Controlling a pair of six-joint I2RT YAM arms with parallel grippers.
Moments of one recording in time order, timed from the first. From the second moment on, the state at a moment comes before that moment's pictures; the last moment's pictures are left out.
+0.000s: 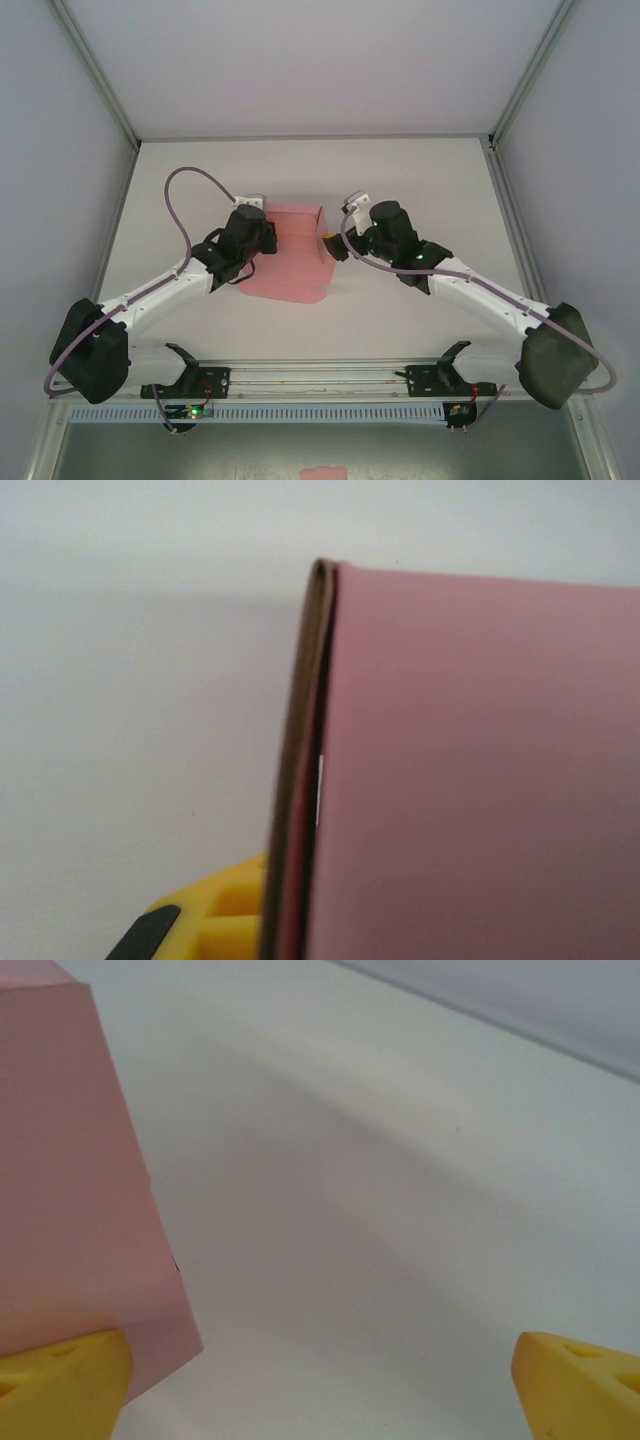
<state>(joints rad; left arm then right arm) -0.56 1.28 0.81 -0.19 -0.17 -0.48 0.65 1.21 0.82 -0.12 -0.02 0.02</state>
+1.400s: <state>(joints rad) -0.56 1.26 0.81 -0.22 -0.09 -0.48 0.73 1.37 1.00 -0.17 0.11 0.03</state>
